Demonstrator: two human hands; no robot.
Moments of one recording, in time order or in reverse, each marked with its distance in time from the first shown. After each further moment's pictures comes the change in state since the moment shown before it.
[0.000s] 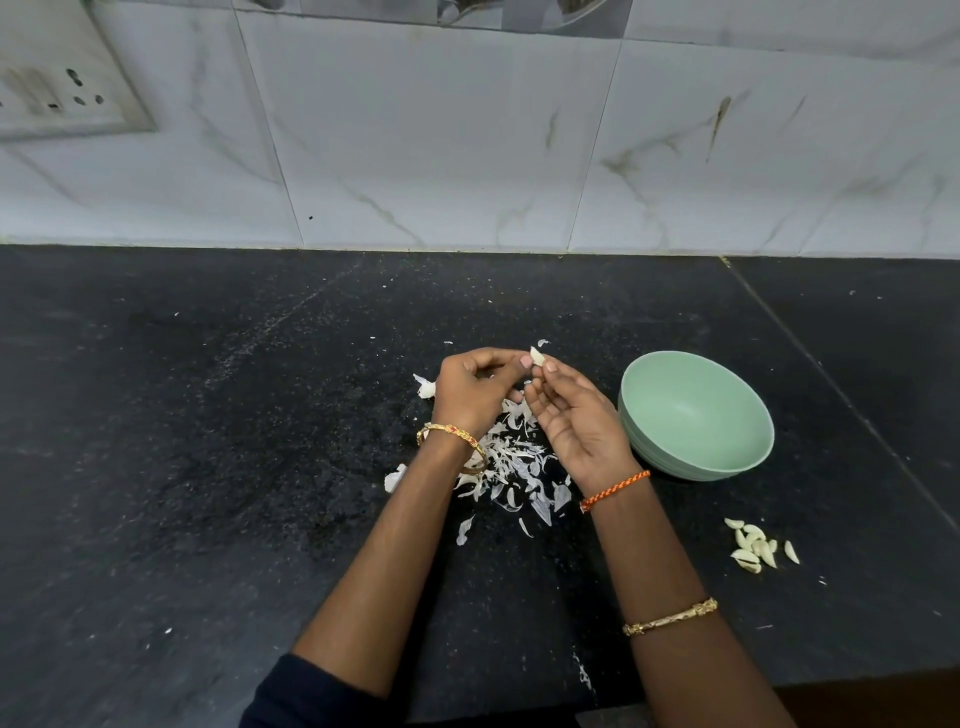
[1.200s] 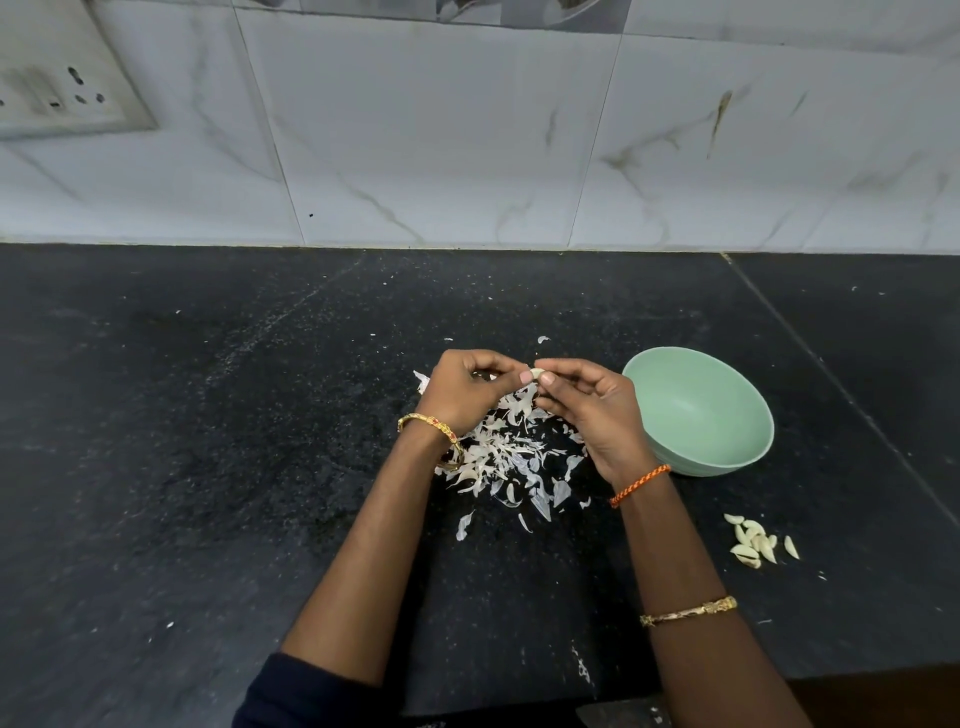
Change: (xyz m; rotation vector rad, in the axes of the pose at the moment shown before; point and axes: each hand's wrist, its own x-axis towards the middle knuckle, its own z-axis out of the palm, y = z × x) left_hand 0.004 -0.002 -0.018 0.212 -0.194 0.061; right_hand -0.003 -0.013 -0.019 -0.627 -0.144 -0.309
